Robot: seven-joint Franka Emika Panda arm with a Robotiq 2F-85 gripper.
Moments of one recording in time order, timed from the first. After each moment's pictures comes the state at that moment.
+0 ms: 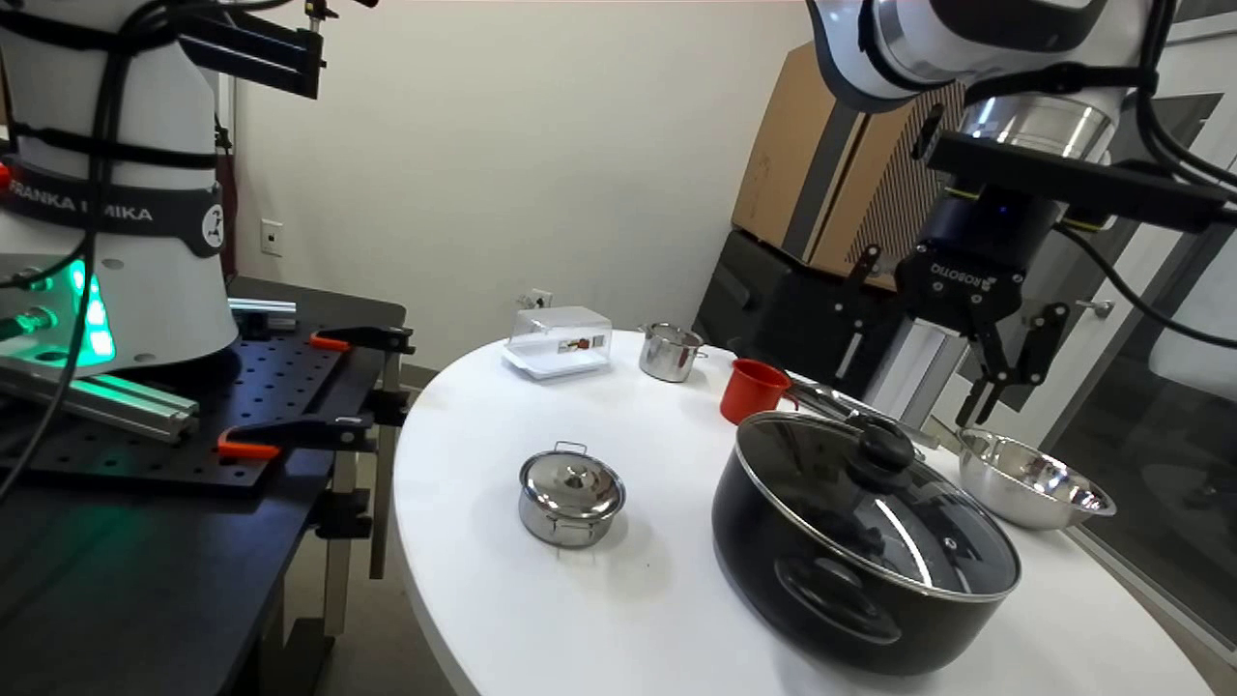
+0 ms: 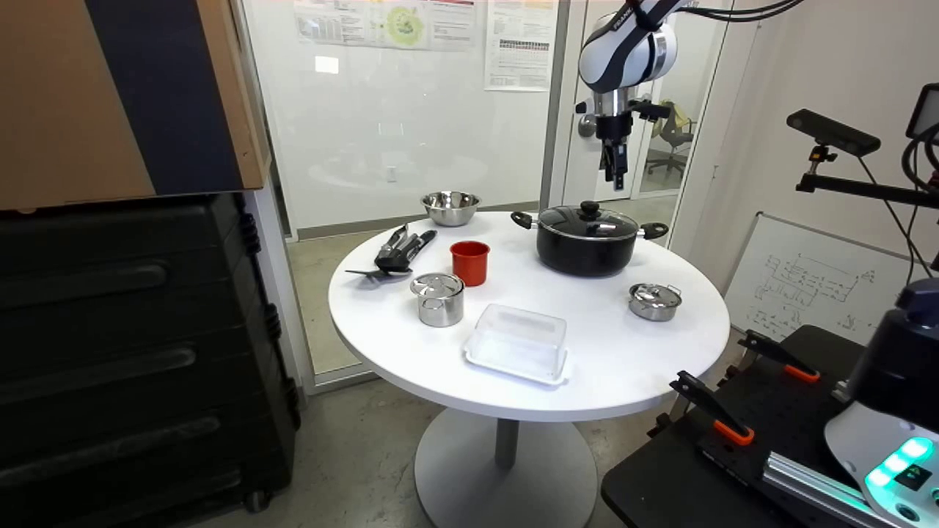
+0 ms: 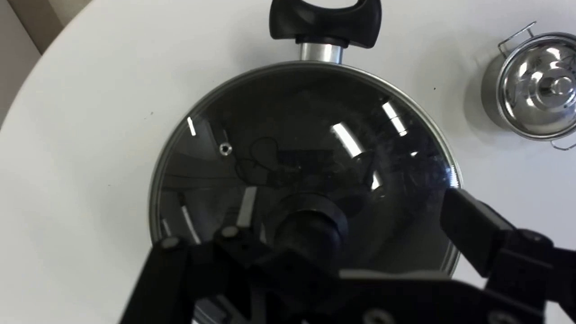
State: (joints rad) arm -0.21 0.44 -0.09 -1.77 -0.20 2.16 -1.08
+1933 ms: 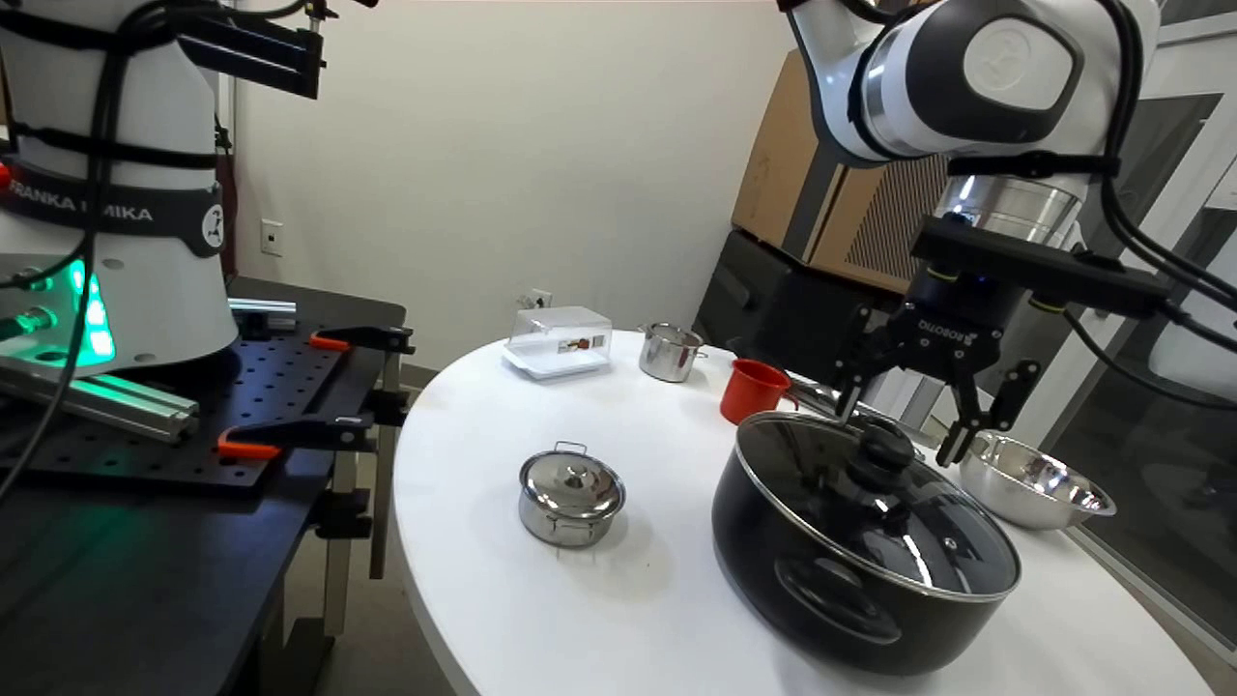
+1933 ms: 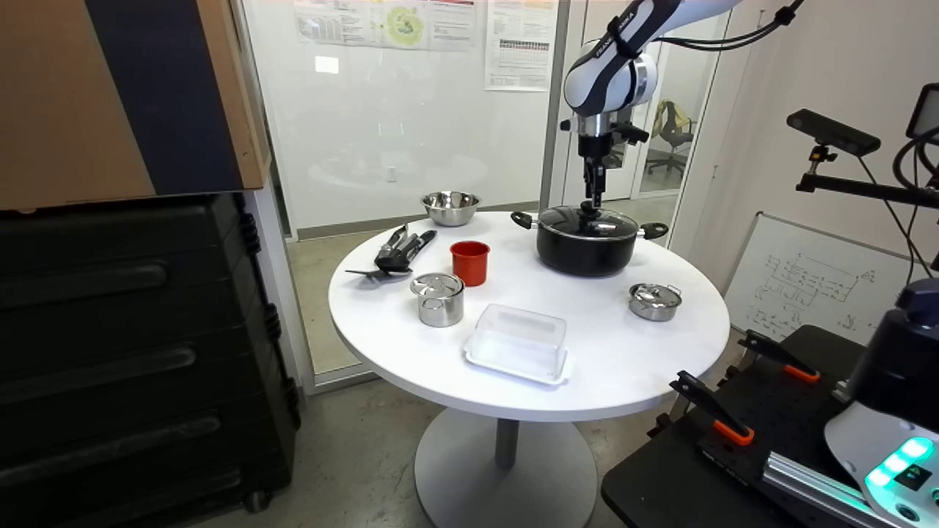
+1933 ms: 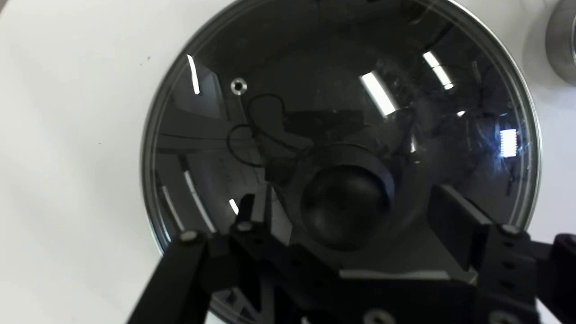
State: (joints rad) arm -0.23 0.56 -0.05 -1.71 -0.16 2.25 -1.08
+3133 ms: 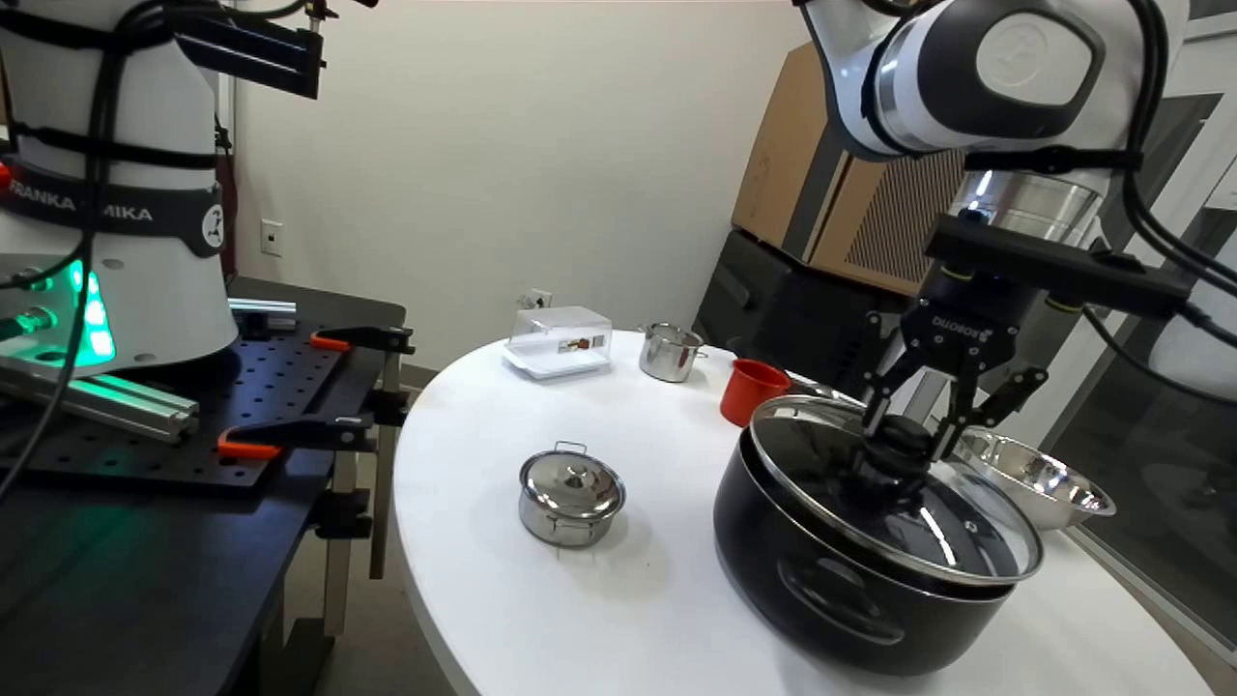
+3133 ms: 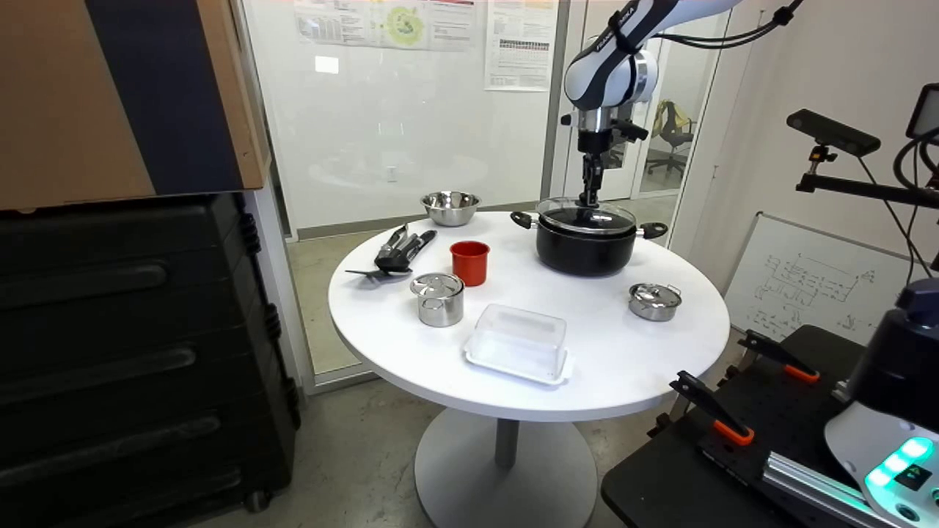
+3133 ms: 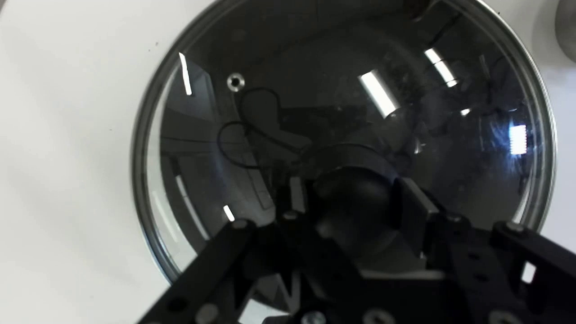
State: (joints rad) arm -0.25 0.56 -0.03 -1.68 -0.11 2.25 -1.11
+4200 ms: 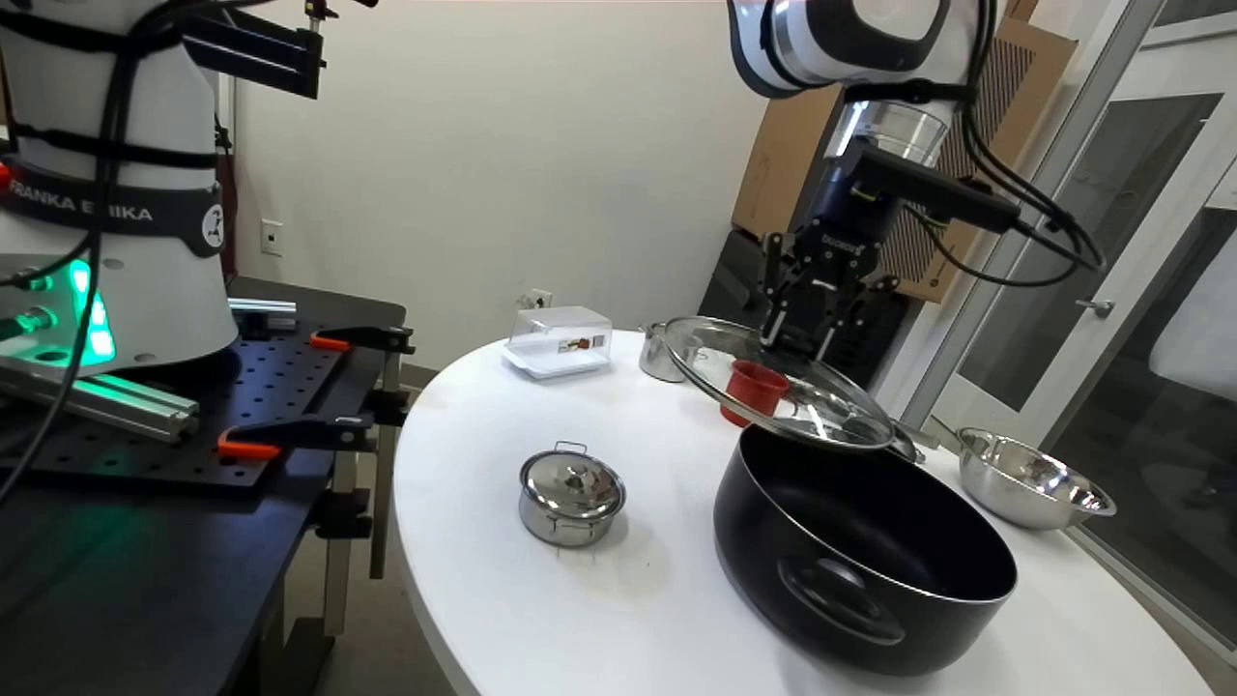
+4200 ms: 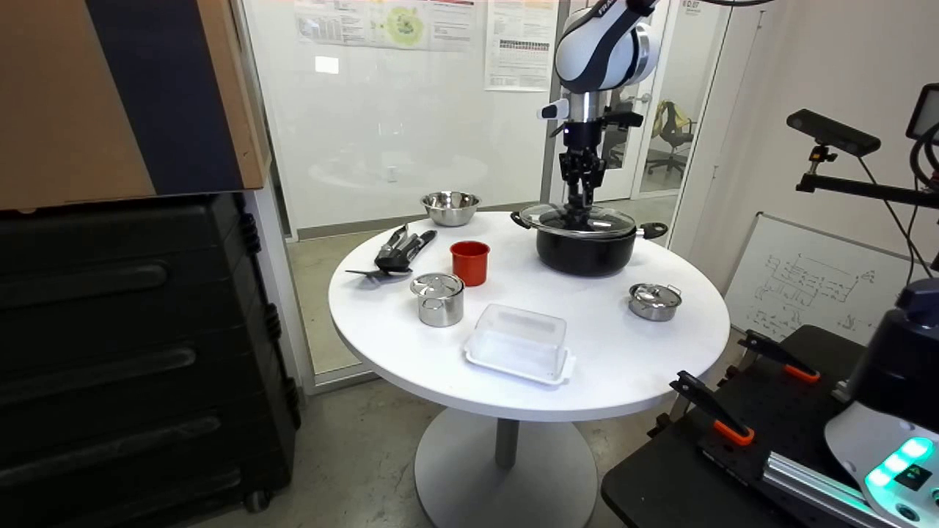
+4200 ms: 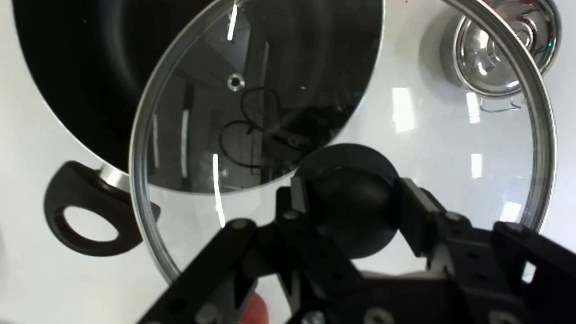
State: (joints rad) arm -0.15 0.31 0.02 -1.98 -0.15 2.25 -1.39
